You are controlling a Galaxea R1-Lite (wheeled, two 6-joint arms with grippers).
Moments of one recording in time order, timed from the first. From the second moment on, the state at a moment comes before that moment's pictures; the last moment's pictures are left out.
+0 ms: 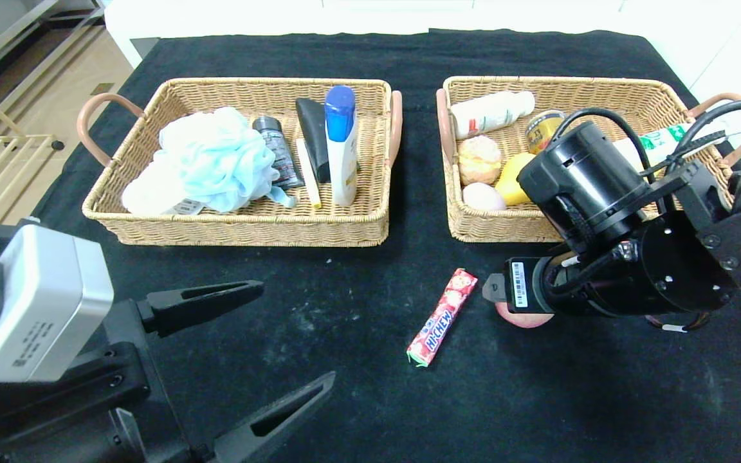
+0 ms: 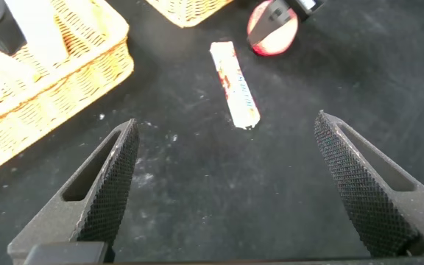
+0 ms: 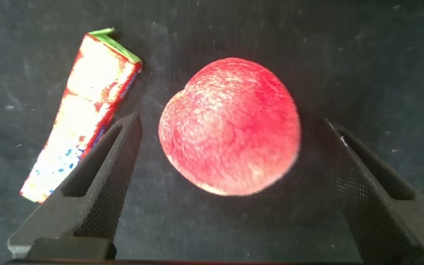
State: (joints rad) left arm -0.79 1.14 -0.53 -0.52 -0.01 0.20; right arm 0.73 1.79 -1.54 0.65 -0.45 0.59
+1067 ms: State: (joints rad) left arm -0.81 1.13 -0.52 -0.52 -0.01 0.20; right arm 0.71 1.84 -1.55 0.65 -0.44 0.61
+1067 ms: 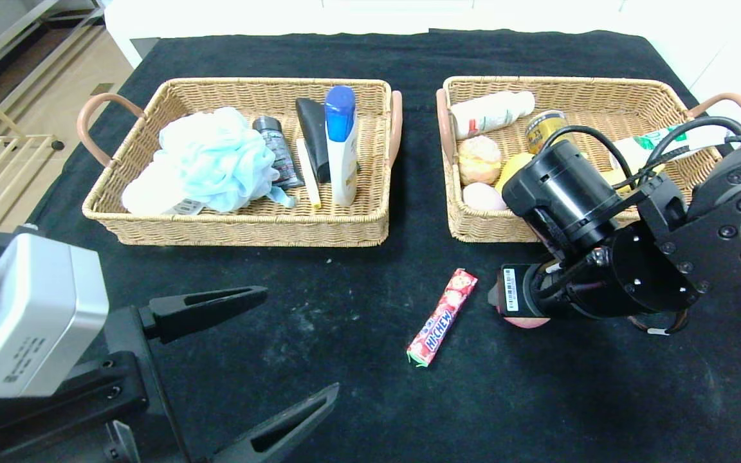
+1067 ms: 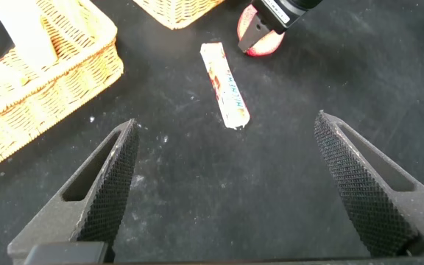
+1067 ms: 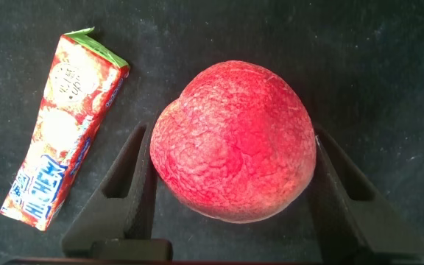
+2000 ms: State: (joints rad) left arm -0.82 1.13 -0.52 -0.52 -0.01 0.20; right arm 0.73 1.83 -1.54 0.66 -0.44 0.60
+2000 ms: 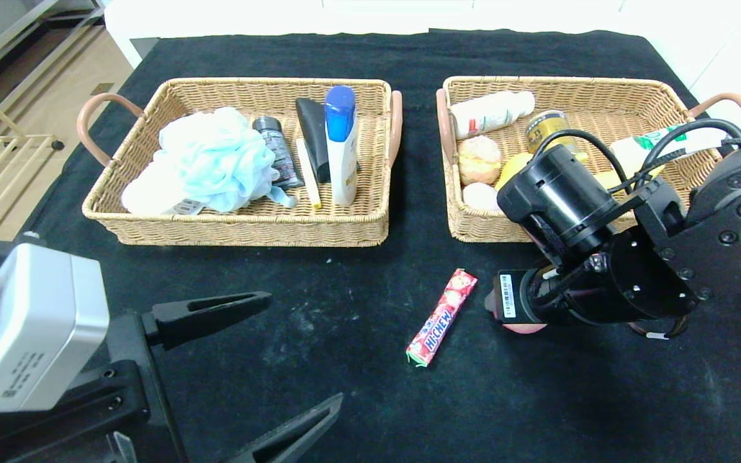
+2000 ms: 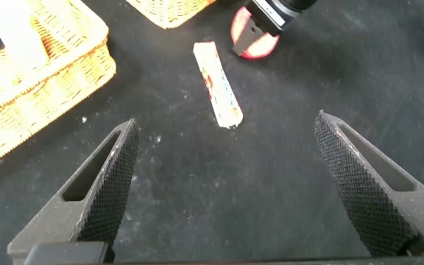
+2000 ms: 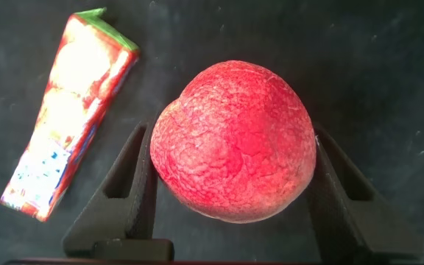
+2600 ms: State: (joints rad) left arm -0.82 1.12 -0.52 -0.52 -0.01 0.20; right arm 0.65 1.68 -1.55 0.66 -0.44 0.40
